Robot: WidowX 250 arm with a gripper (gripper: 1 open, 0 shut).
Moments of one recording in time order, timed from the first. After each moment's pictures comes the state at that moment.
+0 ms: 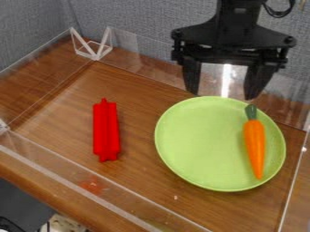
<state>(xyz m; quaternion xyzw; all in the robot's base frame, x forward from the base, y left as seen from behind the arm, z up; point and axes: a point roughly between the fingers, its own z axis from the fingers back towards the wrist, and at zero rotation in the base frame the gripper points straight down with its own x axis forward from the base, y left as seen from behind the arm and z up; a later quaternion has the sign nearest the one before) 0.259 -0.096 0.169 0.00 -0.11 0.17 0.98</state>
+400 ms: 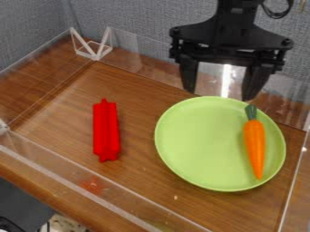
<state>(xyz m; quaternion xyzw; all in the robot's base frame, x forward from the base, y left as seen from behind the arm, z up) 0.259 -0.091 0.167 0.01 -0.11 0.15 0.98</state>
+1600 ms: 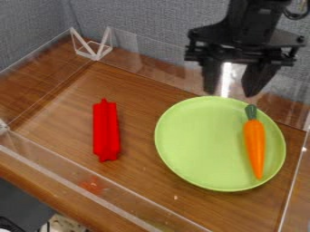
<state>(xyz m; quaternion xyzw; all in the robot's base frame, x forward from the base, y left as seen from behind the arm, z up) 0.263 -0.098 0.173 0.05 -0.11 0.26 0.96</state>
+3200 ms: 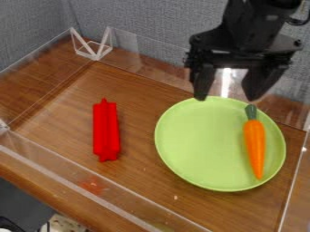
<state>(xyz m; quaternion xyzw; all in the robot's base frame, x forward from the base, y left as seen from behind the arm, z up) 0.255 -0.106 0.165 0.08 -0.10 0.31 0.94</state>
